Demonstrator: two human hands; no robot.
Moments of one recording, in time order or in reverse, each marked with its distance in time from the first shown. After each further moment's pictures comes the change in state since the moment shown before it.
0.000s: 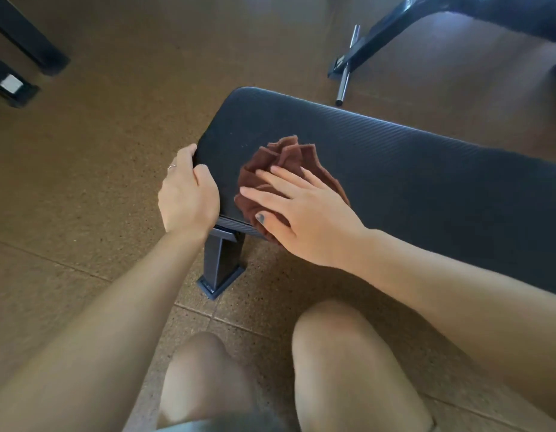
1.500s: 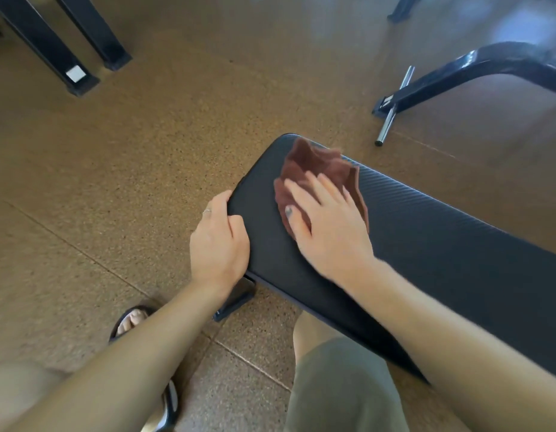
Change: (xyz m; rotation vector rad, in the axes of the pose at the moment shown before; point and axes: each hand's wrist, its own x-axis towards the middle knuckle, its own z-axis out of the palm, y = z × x) left_hand 0.000 0.003 0.000 0.000 -0.018 -0.043; right_hand 0.077 0.027 0.002 0.045 0.116 0.247
